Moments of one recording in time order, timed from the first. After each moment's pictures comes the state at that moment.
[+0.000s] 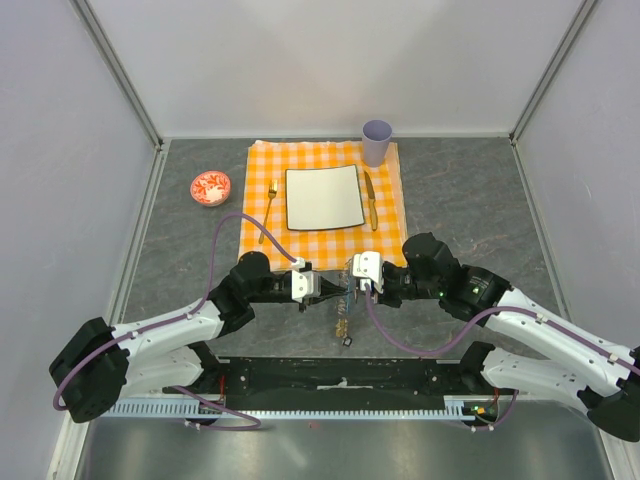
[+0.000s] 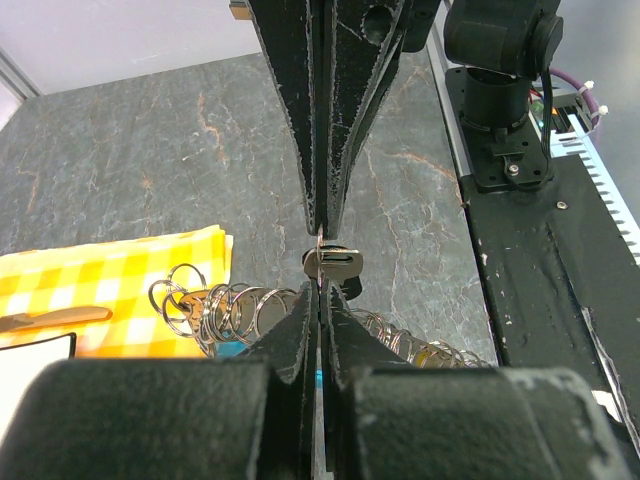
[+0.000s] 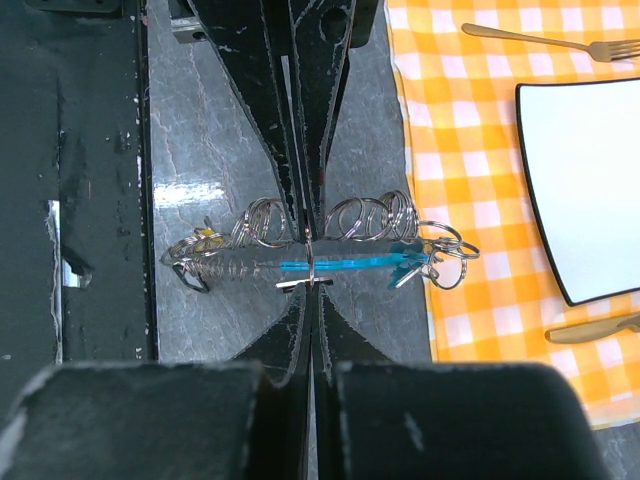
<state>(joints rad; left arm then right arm) -0.85 1.07 0.42 0.57 0.68 0.29 0.89 0.93 0.83 -0.47 -0.38 -0.47</state>
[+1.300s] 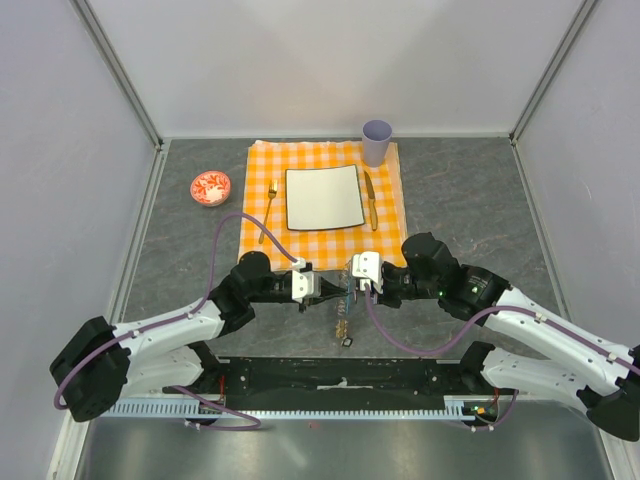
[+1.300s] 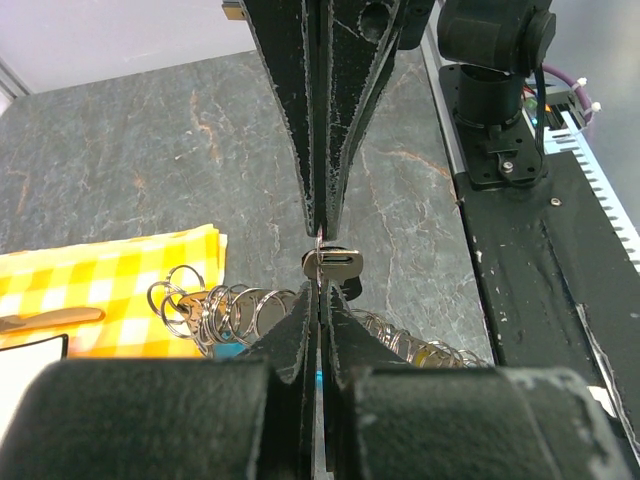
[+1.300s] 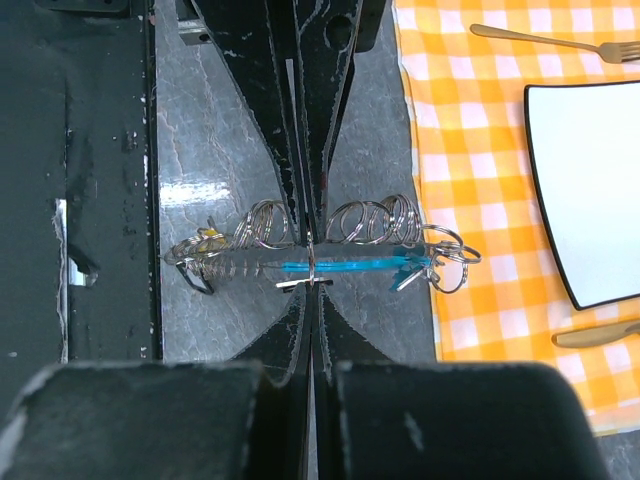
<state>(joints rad) -0.85 1.07 0.42 0.57 0.69 0.29 0.89 0.93 0.83 -0.47 -0.40 -0.47</state>
